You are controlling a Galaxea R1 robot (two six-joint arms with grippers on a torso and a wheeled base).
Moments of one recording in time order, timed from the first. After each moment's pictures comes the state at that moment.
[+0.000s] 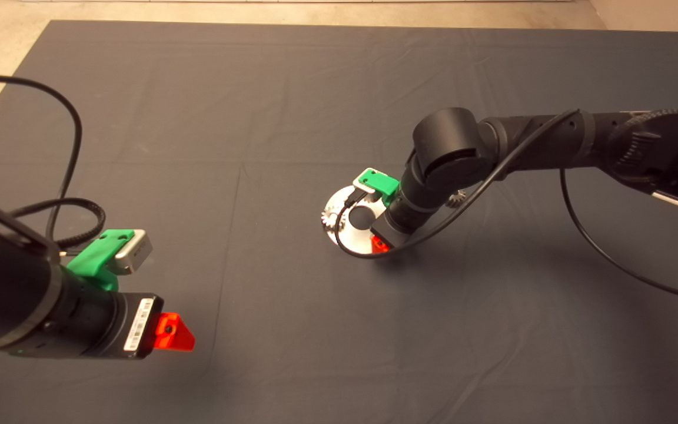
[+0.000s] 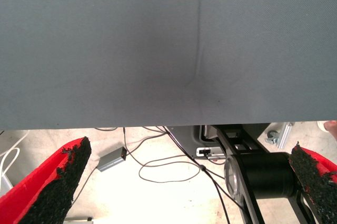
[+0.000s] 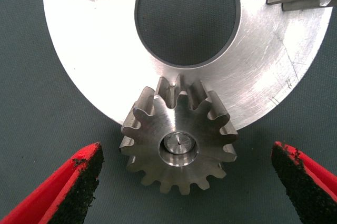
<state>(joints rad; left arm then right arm) -0.57 2.06 -0.39 0.09 1.50 -1.67 0.30 2.78 -1.16 -0.43 -1.53 0.86</state>
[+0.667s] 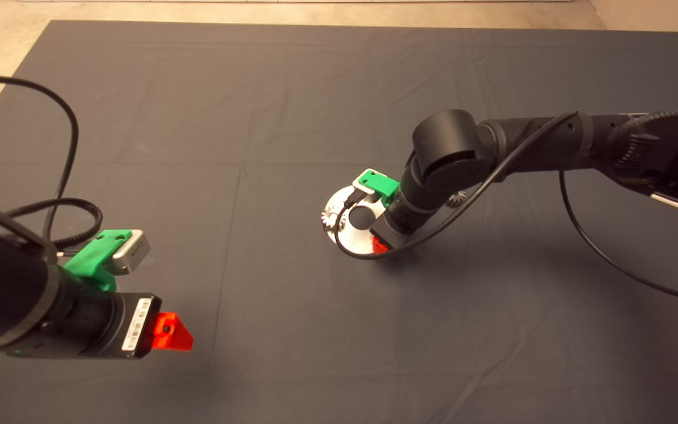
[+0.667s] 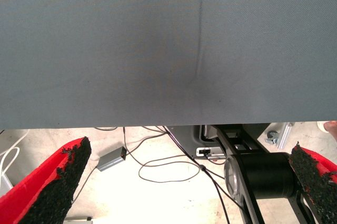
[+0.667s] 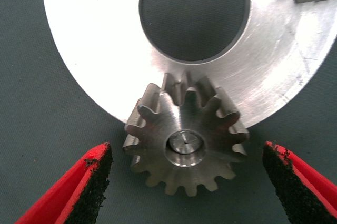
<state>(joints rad) -0.57 2.06 -0.39 0.08 1.50 -1.67 0.29 2.78 -1.16 -0.43 -1.53 0.86</state>
